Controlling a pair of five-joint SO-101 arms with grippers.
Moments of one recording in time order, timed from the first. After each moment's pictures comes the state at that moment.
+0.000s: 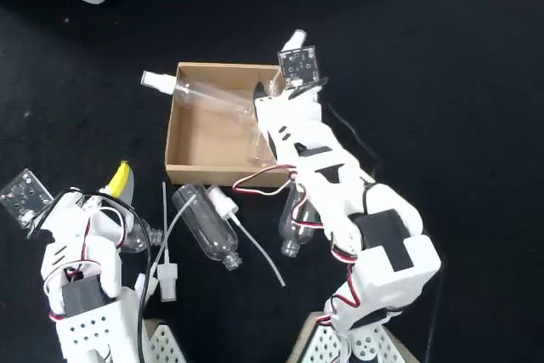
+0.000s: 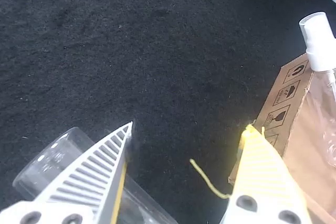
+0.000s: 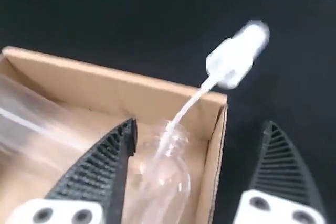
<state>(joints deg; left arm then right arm) -23.3 -104.0 96.0 50.6 23.1 -16.1 9.7 44.1 -16.5 -0.4</state>
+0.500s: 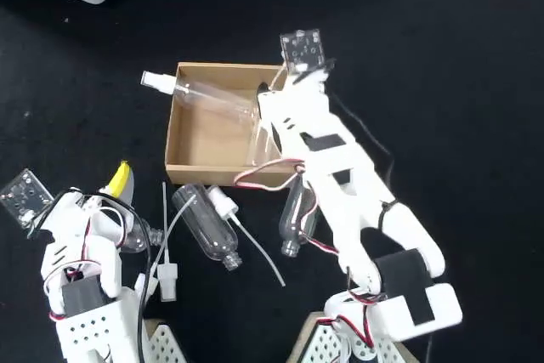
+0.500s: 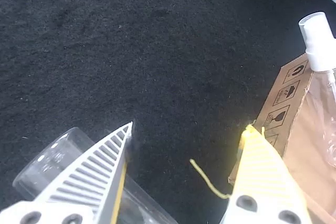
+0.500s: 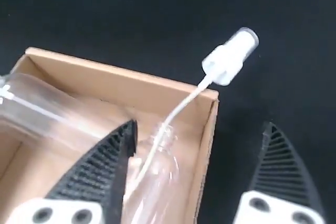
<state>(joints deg) -23.3 -104.0 96.0 50.6 23.1 -16.1 -4.7 40.7 7.4 -2.1</state>
